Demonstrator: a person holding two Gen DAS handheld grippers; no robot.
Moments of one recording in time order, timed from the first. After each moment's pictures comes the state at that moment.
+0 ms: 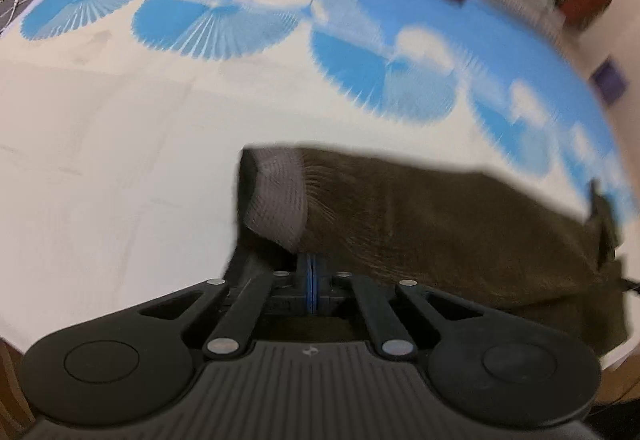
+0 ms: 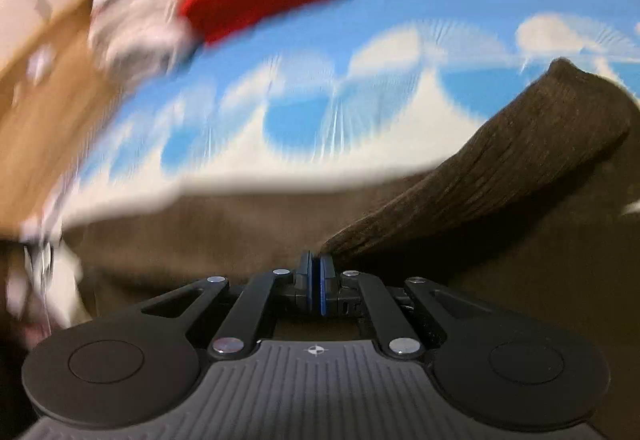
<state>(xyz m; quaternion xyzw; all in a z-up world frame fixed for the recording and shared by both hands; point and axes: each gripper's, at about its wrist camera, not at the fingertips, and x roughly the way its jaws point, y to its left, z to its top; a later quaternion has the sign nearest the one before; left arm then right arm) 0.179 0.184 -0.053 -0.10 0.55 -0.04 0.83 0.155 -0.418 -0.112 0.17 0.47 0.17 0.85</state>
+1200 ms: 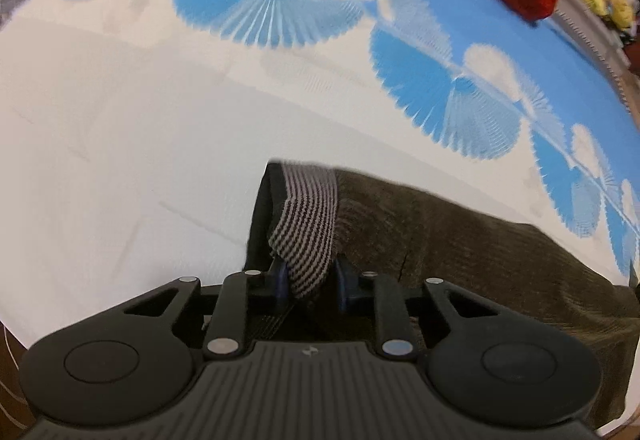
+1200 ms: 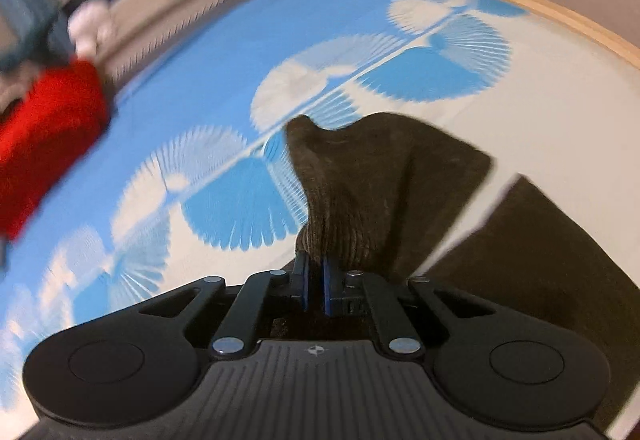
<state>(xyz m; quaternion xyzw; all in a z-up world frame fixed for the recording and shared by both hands) 0.221 0.182 -0.065 -0.15 0.55 0.05 0.82 0.193 -0.549 -0.116 0.33 0.39 -0.20 0.84</state>
